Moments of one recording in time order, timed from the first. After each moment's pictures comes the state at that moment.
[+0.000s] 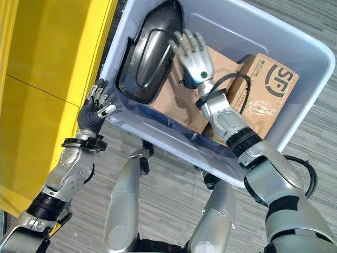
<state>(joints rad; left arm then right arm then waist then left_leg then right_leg) -0.35 0.54 -0.28 -0.01 -0.77 -0.18 0.20 -1.14 -0.60 0.84 0.62 -0.84 0.11 -0.50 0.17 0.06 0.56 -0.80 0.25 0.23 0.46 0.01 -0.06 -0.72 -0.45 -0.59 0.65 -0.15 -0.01</state>
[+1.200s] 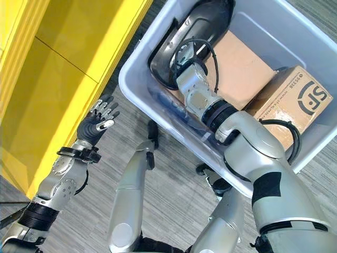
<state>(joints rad) -0.23 0.56 -0.22 -0.06 -0.81 -0.09 0.00 -1.42 -0.42 1.02 0.84 -1.16 0.31 0.45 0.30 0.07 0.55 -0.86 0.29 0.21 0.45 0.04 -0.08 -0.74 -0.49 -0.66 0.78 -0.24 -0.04</state>
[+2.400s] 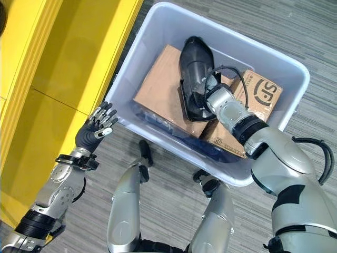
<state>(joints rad) -0.17 0.57 -0.20 -0.07 -0.80 -0.15 -0.02 -1.26 -0.70 1.03 0.64 -0.80 0.07 0.14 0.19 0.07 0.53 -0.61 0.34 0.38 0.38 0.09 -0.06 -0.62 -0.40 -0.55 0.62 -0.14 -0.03</state>
